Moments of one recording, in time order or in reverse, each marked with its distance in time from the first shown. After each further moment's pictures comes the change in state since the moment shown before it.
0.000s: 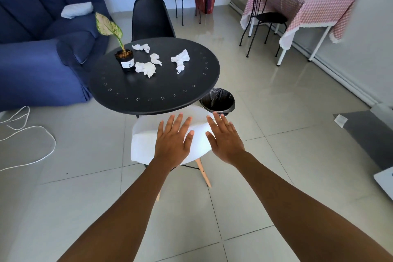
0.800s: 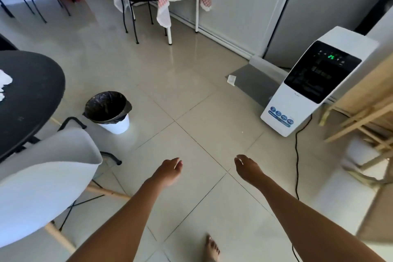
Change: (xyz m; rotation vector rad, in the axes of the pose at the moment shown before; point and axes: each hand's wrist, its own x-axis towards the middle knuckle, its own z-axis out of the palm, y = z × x) left_hand 0.032 0.362 0.160 -0.305 -0.947 0.084; right_hand -0.271 0.378 -0.043 0.467 -0.122 1.122
